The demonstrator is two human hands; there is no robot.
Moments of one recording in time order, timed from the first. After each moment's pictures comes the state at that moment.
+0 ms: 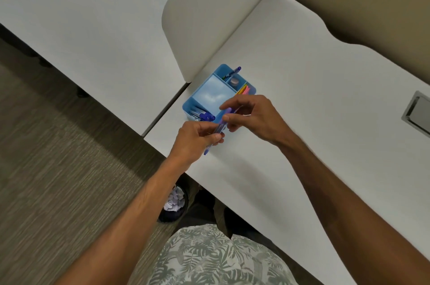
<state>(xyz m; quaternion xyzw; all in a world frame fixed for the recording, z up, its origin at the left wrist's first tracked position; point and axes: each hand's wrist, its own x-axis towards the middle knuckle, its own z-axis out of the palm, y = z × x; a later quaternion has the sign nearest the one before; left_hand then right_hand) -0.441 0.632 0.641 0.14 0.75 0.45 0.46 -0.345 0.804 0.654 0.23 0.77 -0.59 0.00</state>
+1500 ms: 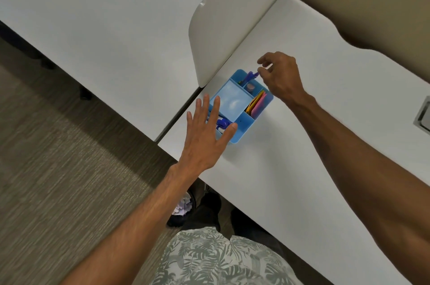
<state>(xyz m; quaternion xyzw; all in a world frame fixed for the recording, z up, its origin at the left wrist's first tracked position) -0.473 0.627 0.637 0.38 0.84 0.25 0.28 -0.435 0.880 0.626 0.38 0.89 -0.24 -0.07</state>
